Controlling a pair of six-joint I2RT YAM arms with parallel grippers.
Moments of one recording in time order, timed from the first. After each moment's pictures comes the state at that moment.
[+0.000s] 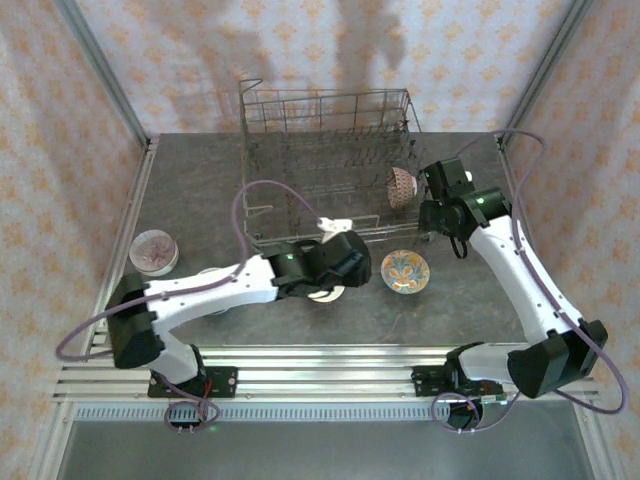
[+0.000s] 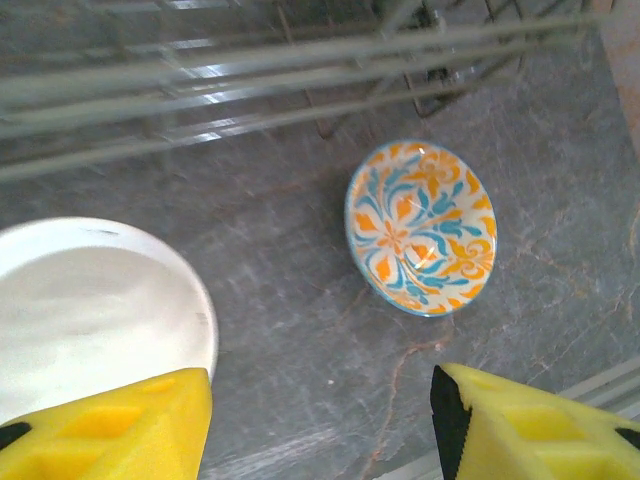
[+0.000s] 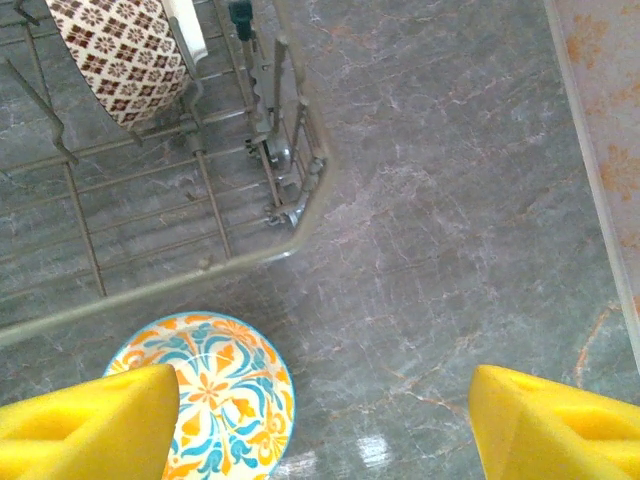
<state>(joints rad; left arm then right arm) -1.08 1.57 1.33 -0.66 -0.29 -0.95 0.33 1.27 1.35 -1.18 0.37 0.40</state>
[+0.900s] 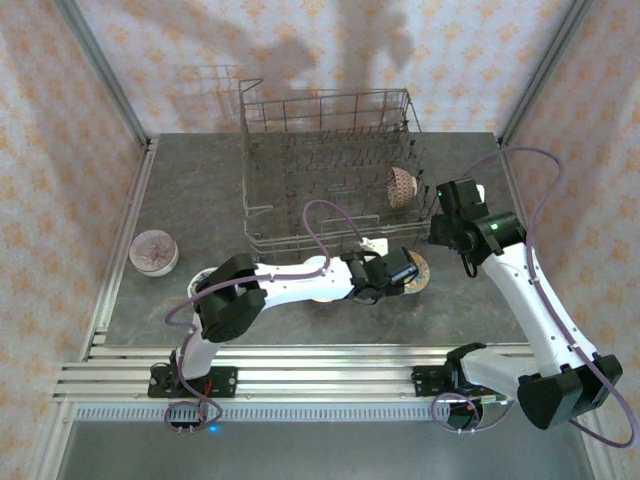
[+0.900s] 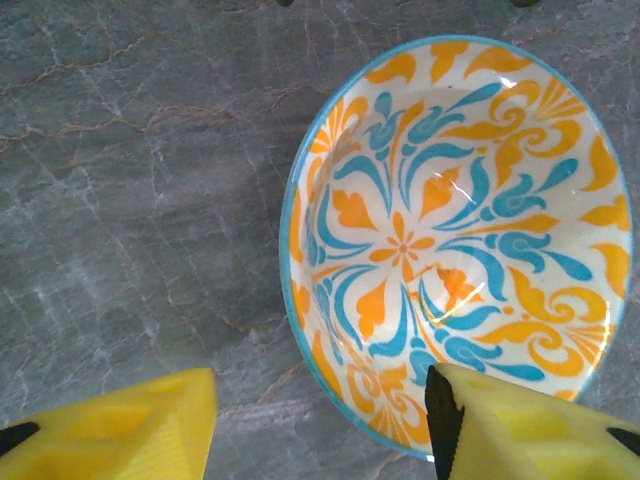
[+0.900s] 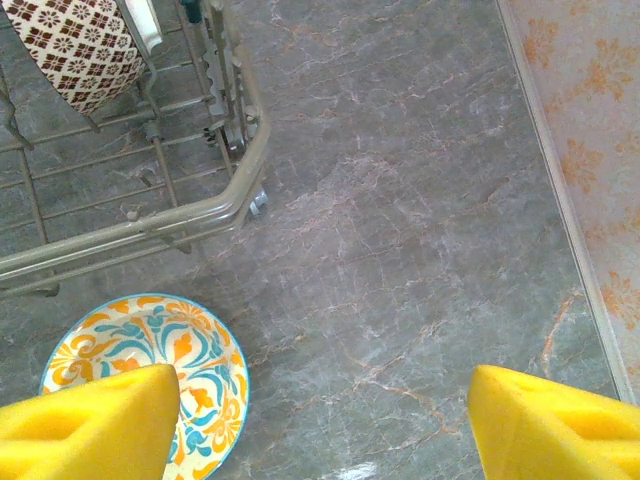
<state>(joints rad) -1.10 2.05 1.57 -0.58 -0.27 -1.16 0.31 1.12 1.21 -1.15 0.40 0.37</state>
